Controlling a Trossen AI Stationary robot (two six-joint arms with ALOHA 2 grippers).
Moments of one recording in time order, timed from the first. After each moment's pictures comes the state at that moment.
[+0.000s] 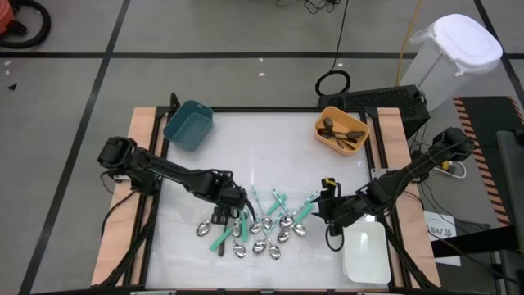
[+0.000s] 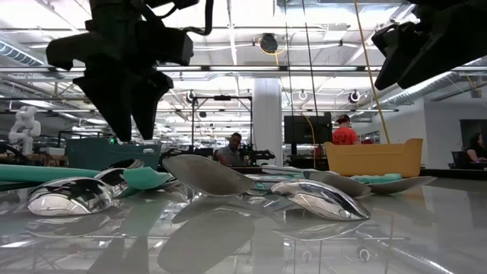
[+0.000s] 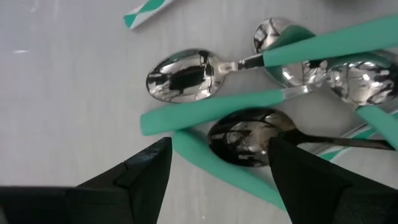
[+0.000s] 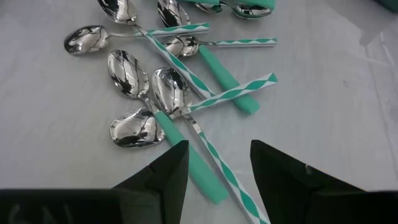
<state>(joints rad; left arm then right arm) -0.25 1.67 1.13 -0.85 -0.12 -0.14 0.54 1.18 0.69 -0.41 0.41 0.20</state>
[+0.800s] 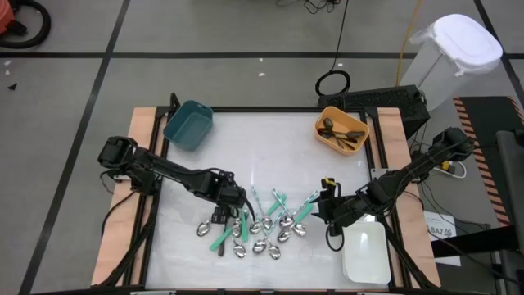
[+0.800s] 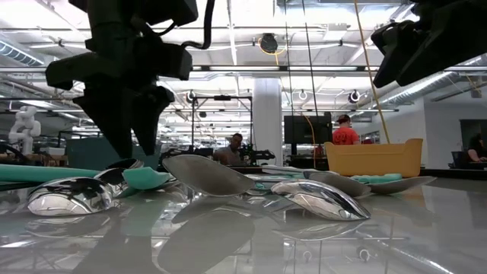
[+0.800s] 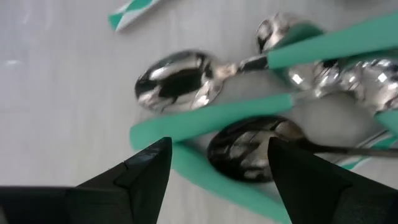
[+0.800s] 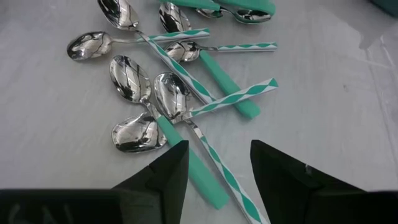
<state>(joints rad) -0.23 1.67 1.05 -0.72 -0.10 -0.09 0.54 1.18 0.69 -0.40 0.41 0.19</state>
